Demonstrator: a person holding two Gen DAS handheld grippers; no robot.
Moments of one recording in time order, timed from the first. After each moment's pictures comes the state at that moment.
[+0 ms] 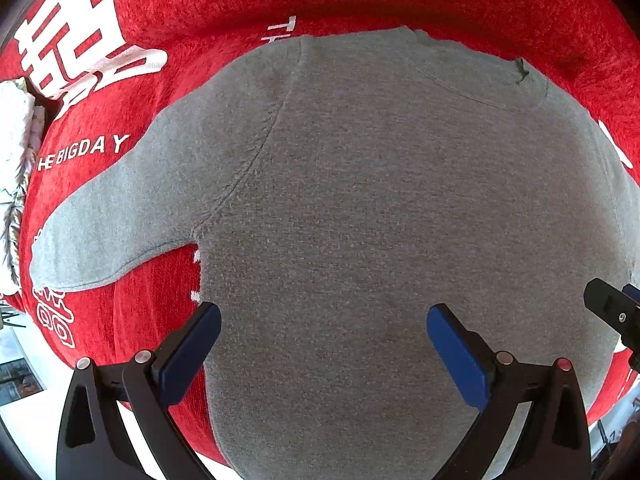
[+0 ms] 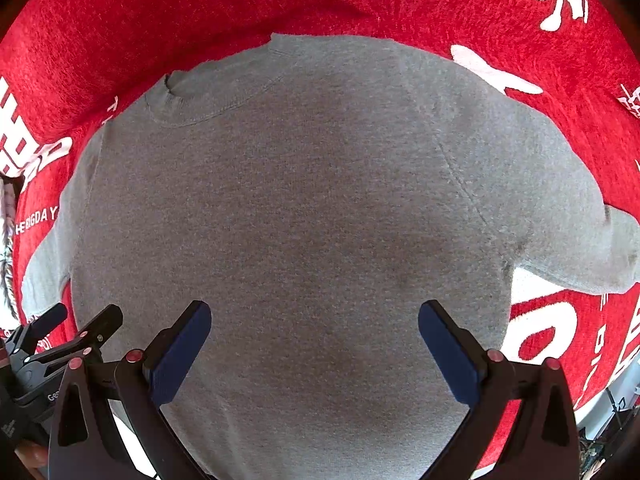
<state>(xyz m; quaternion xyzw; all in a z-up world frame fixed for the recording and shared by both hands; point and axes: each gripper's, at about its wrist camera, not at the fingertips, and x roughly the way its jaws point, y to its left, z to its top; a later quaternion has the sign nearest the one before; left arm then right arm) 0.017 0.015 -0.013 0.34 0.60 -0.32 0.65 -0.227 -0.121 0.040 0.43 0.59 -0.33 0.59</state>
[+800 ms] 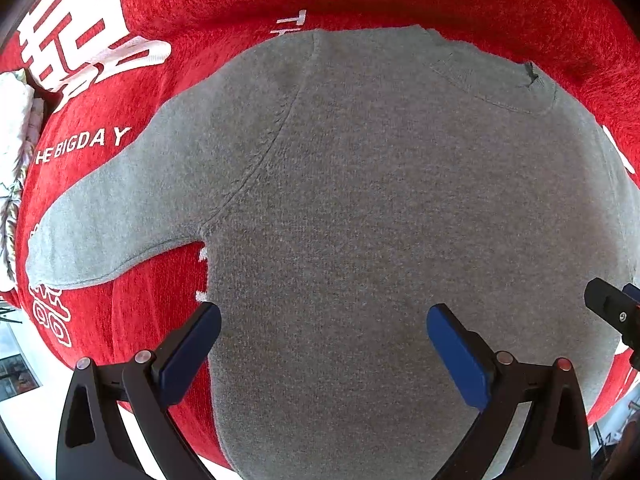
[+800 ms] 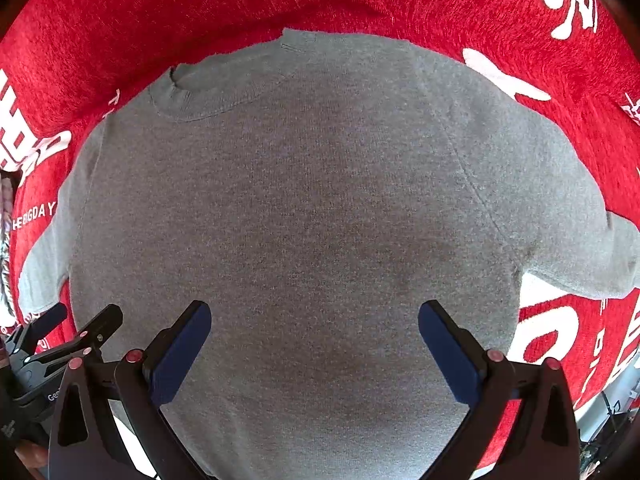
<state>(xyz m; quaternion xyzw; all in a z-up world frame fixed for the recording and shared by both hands) 0.026 0.018 -0.016 0.34 0.58 -0.31 0.67 -0.201 -0.118 0.036 0.42 0.60 -0.33 0.60</state>
